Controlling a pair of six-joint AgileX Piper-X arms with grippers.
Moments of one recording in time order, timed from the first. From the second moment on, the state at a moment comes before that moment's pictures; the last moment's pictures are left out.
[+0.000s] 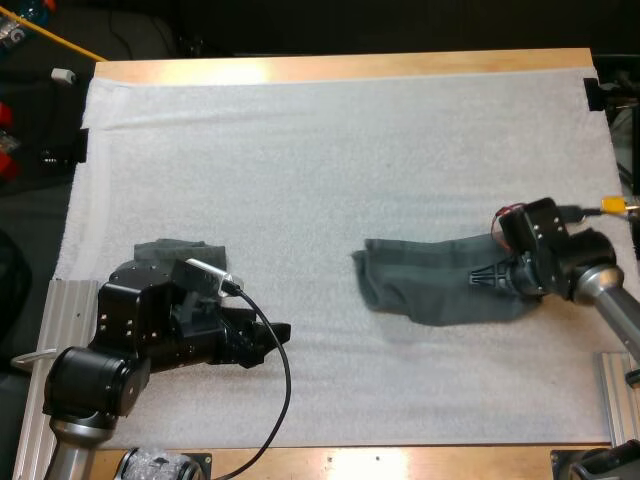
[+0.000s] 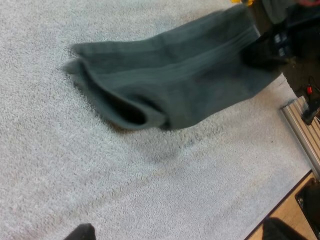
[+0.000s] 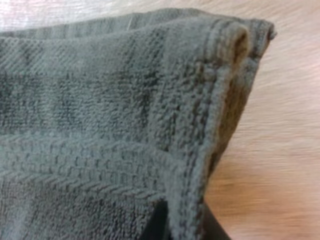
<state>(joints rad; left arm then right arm) -0.22 0.72 -0.78 1.05 0.68 -1.90 0.34 1.35 -0.89 0.95 0.23 -1.61</state>
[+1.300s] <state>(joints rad) -0.22 0.72 -0.78 1.07 0.68 -1.90 0.62 1.62 -0.97 0.58 -0.23 -1.08</state>
